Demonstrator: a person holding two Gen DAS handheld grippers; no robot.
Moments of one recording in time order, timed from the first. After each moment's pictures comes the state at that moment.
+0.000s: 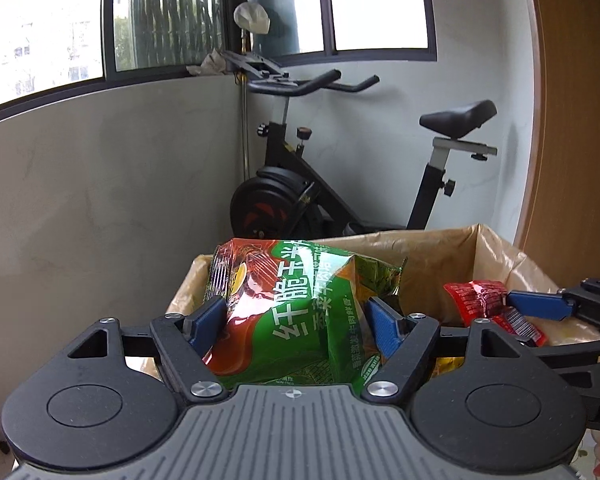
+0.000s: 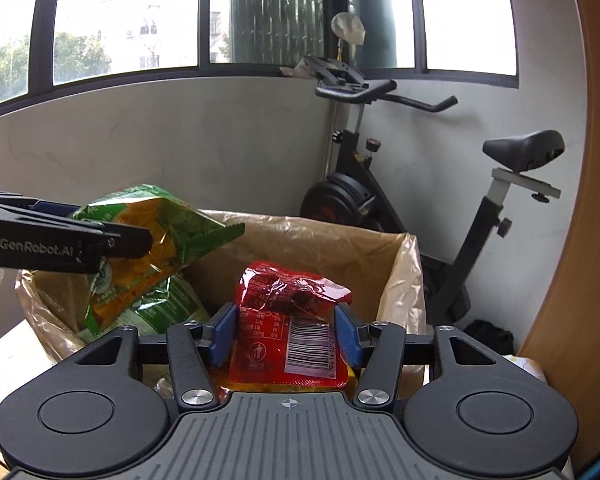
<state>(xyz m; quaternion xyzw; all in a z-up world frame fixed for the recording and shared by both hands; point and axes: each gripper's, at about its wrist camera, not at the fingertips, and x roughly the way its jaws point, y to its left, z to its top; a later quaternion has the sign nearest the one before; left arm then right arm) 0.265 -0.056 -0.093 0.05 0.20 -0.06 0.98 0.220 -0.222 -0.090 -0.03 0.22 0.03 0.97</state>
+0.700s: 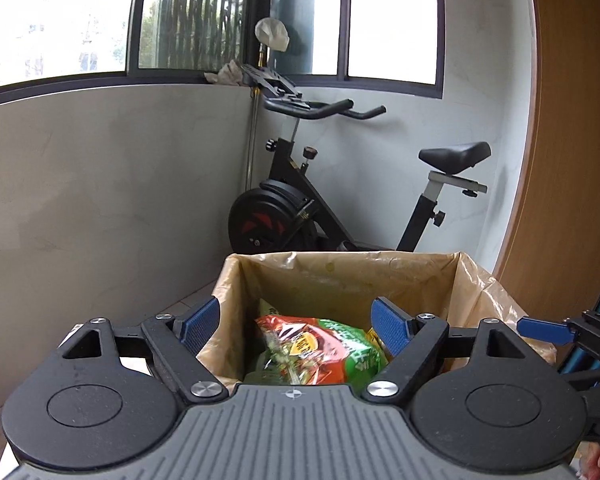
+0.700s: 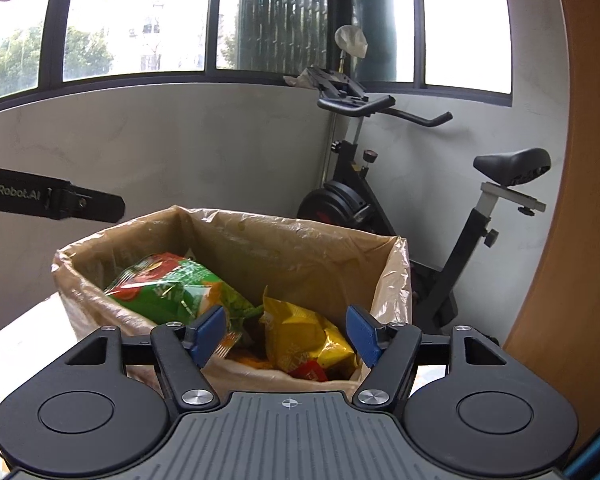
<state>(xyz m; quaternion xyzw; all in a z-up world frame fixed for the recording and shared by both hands) 0.207 -0.011 -0.067 0.00 0.18 -0.07 0.98 0.162 -0.201 -0.072 -0.05 0.20 0.03 0.98</state>
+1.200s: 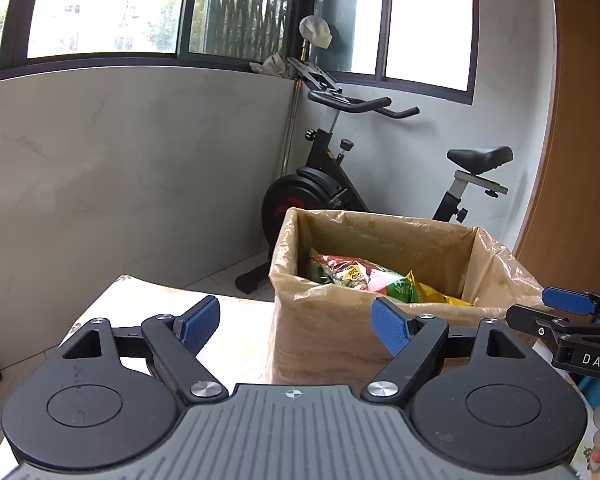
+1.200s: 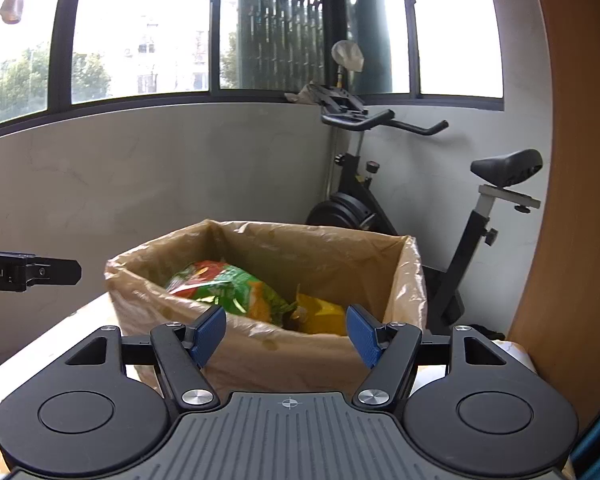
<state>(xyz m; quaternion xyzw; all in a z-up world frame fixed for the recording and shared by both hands) 0.132 0.030 -0.089 -0.04 0.19 -0.03 0.98 0.112 -0.175 -0.066 -0.03 0.18 0.03 0.98</state>
